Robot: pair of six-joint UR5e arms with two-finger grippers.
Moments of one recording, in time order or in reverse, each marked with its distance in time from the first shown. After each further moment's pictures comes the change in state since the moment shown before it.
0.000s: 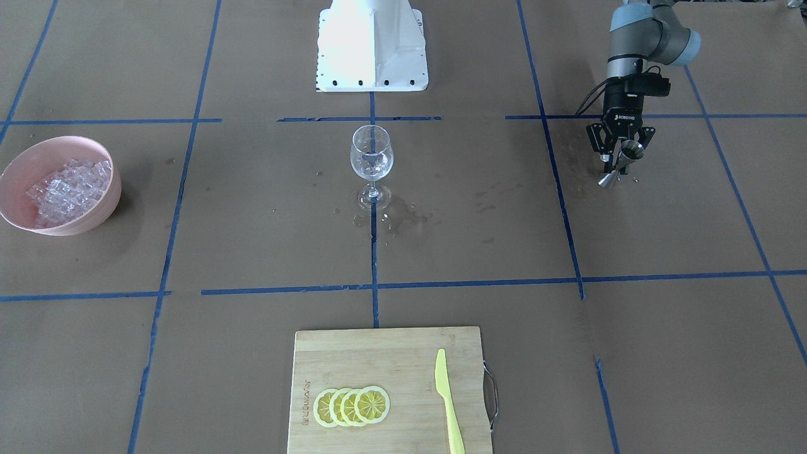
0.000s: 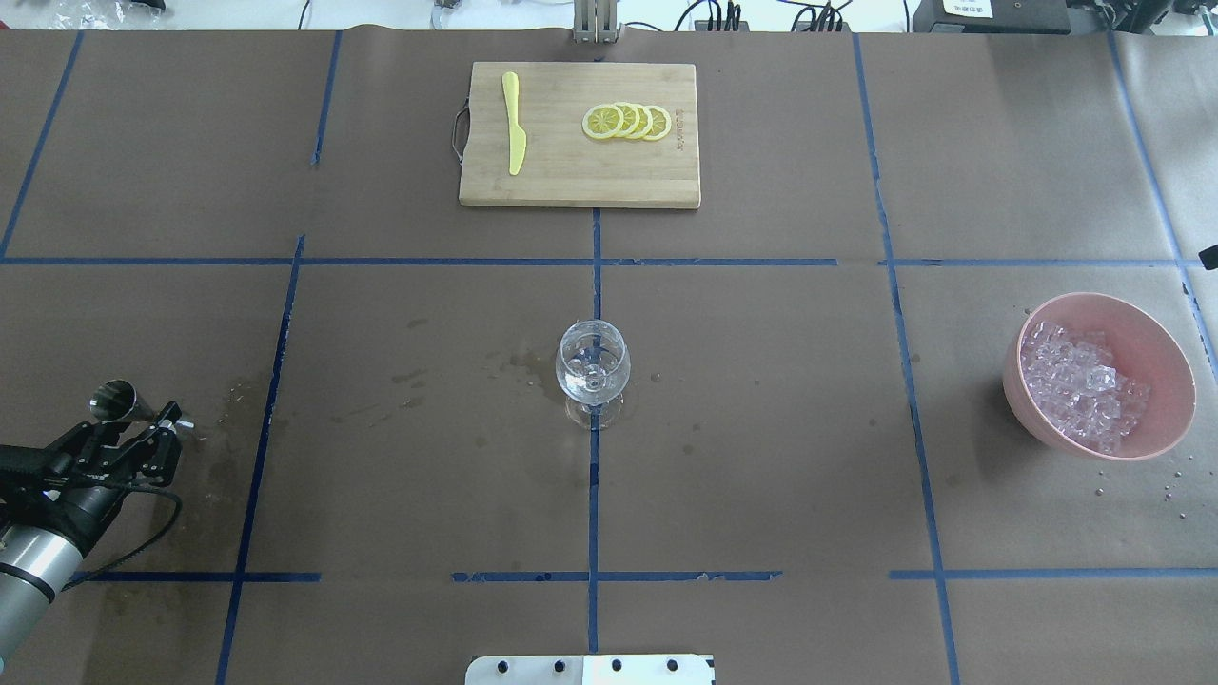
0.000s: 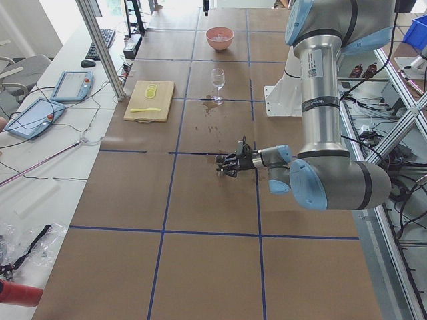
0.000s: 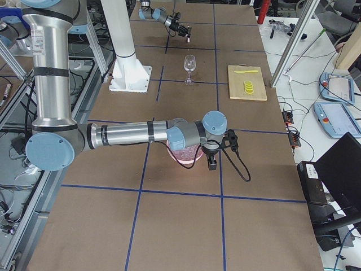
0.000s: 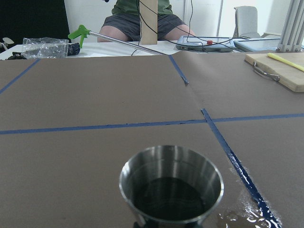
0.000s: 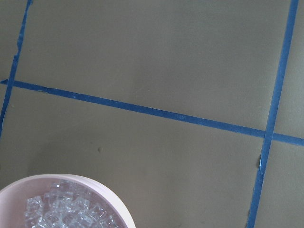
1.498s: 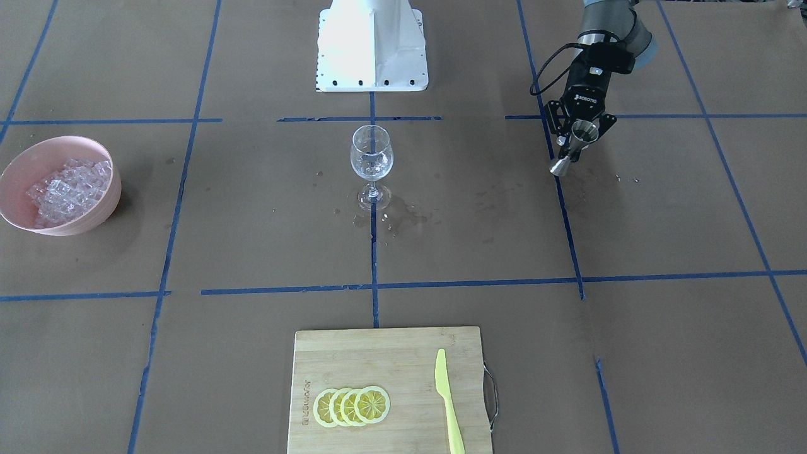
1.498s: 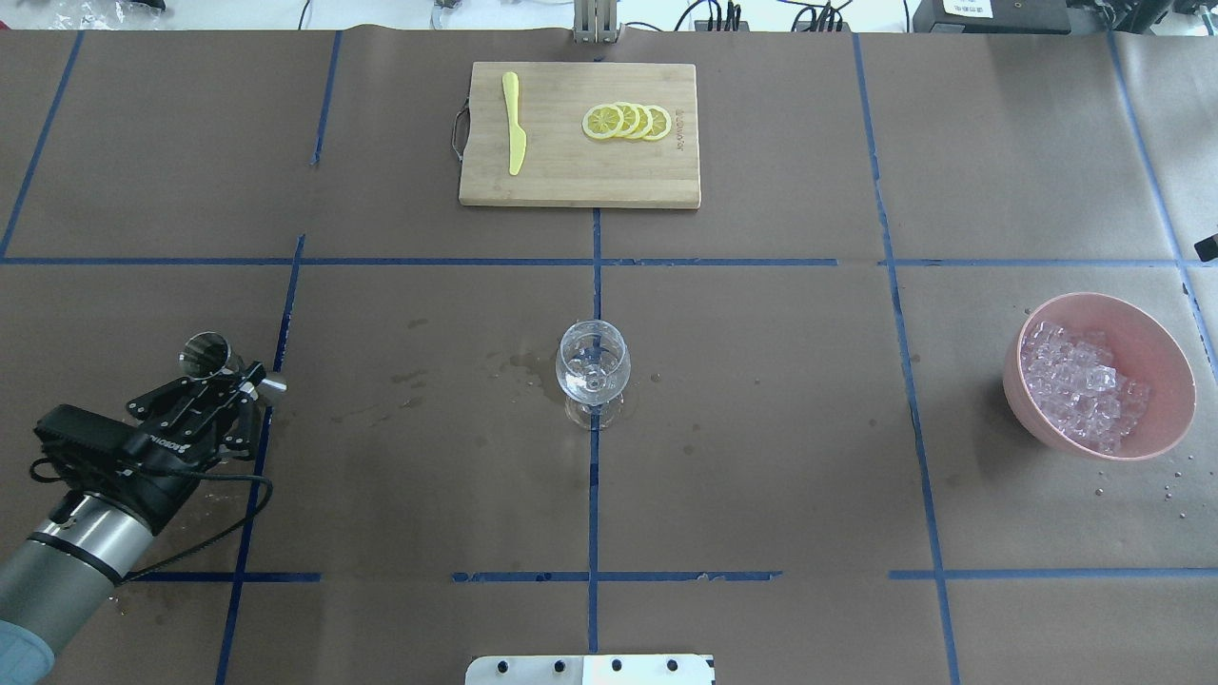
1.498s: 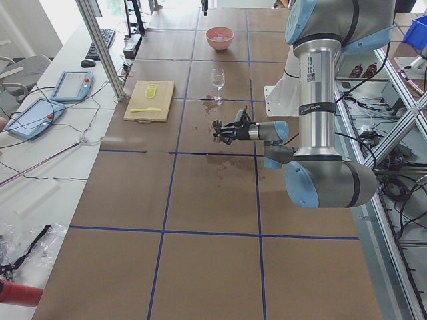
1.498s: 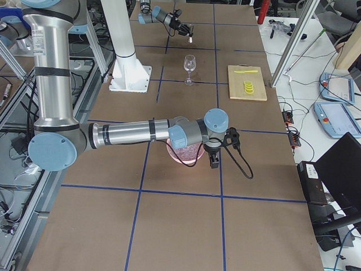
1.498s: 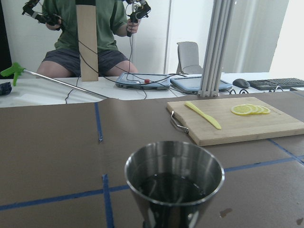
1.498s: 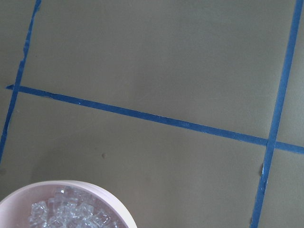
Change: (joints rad) left arm -0.058 -0.180 -0.132 -0.138 -0.051 0.463; right arm 0.000 0.015 0.001 0.001 -0.001 -0.001
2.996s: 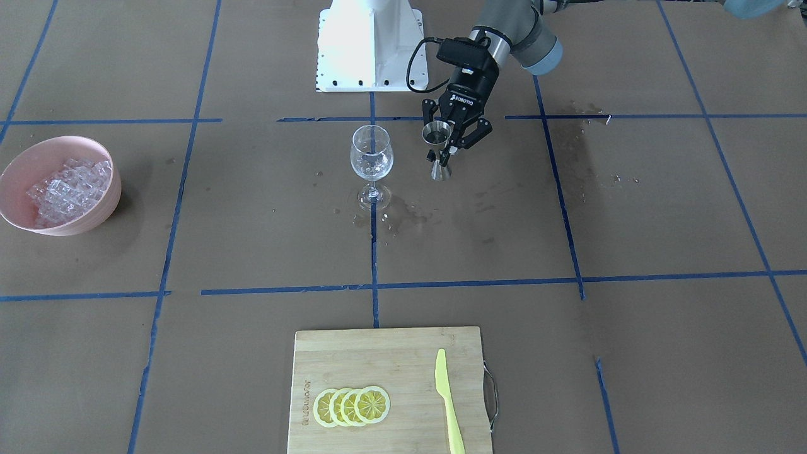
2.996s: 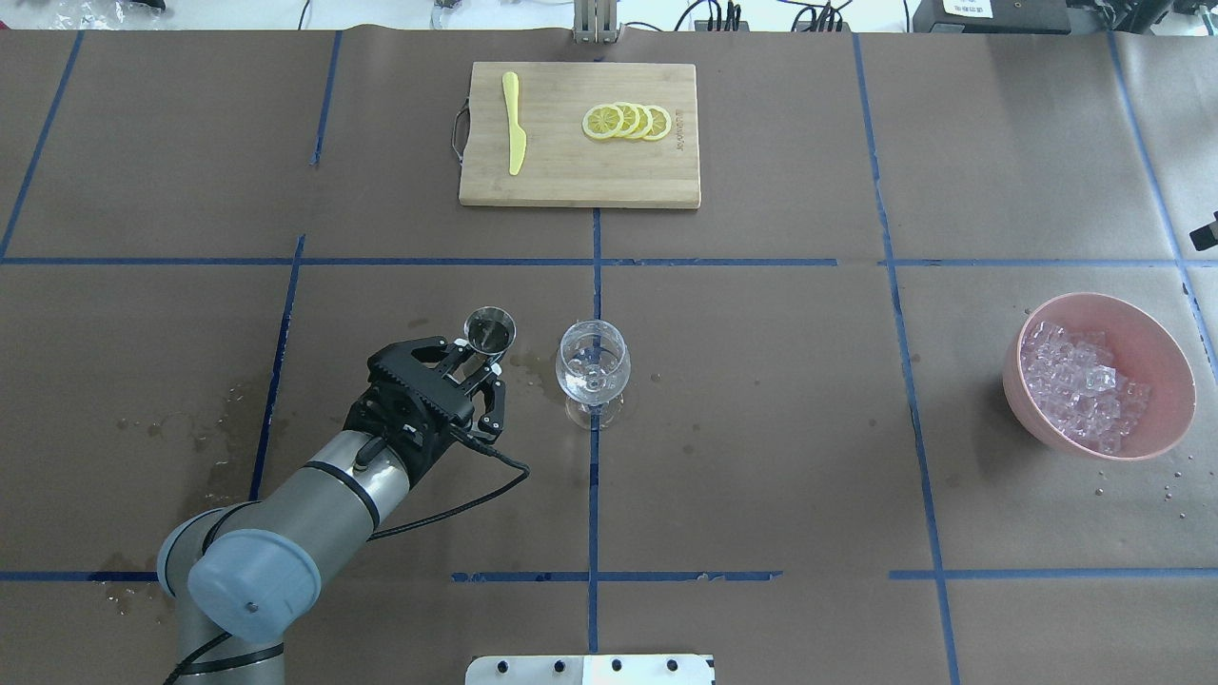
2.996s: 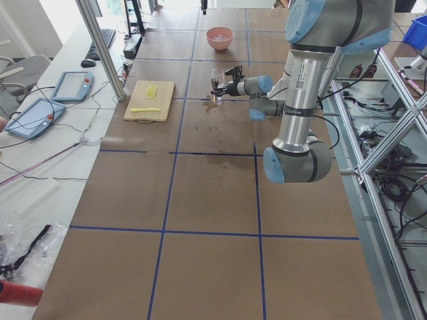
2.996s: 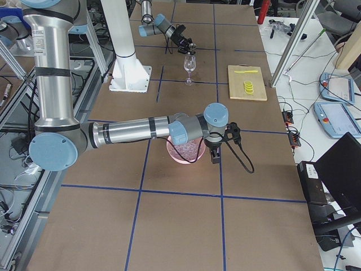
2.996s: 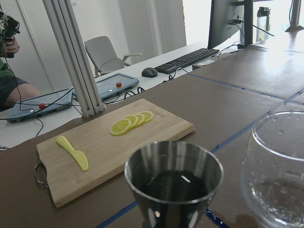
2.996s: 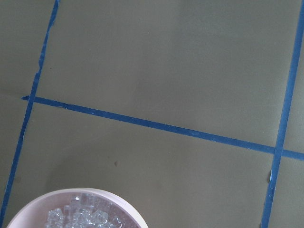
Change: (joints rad) left arm -0.074 -0.442 -0.022 0.487 -0.294 0.357; right arm 0.000 0.004 0.033 0.001 0.001 0.036
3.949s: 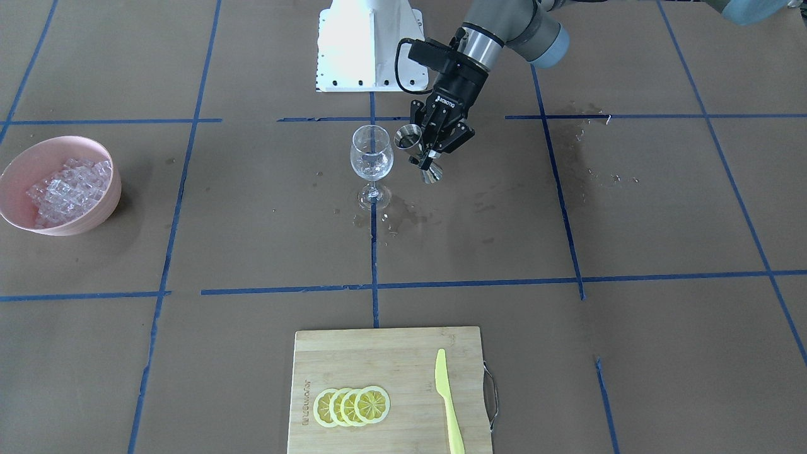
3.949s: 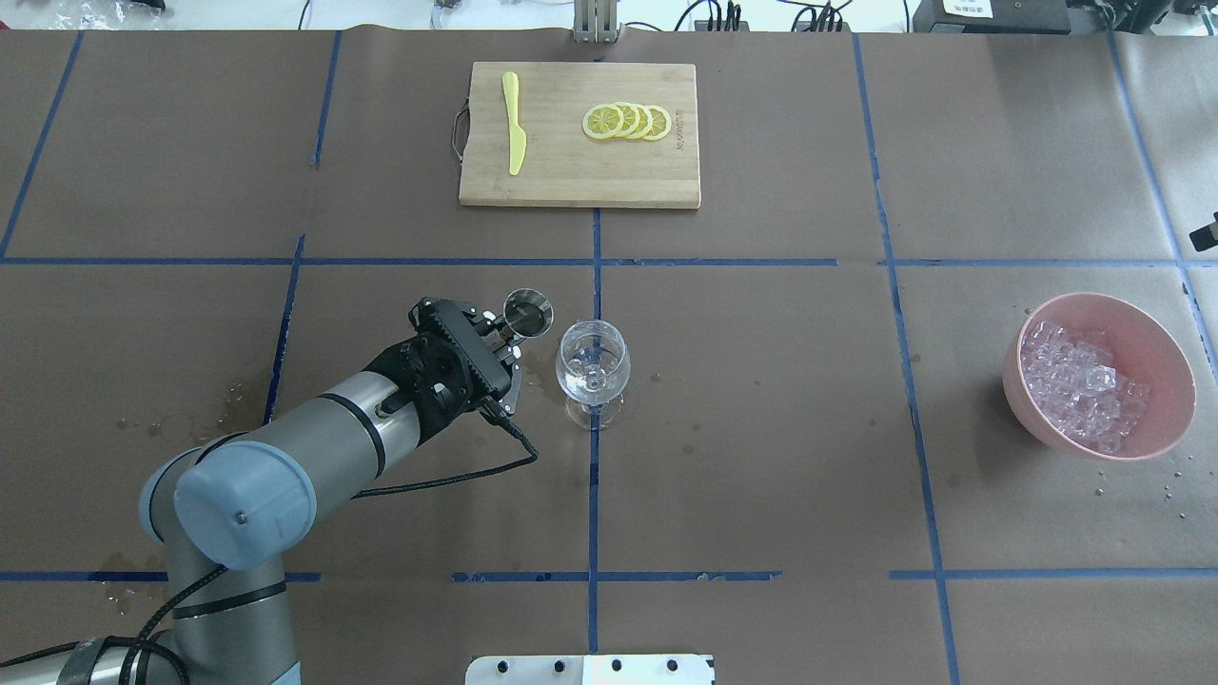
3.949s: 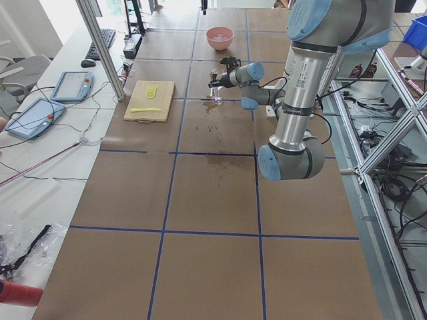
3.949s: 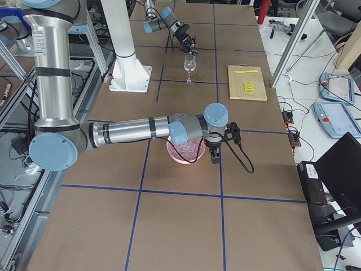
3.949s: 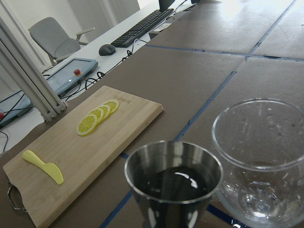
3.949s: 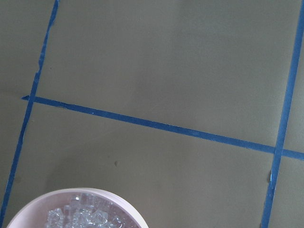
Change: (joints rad) left arm -0.107 -0.047 -0.055 0.117 -0.256 0.249; right arm -0.001 -0.001 0.000 0.000 0.000 0.001
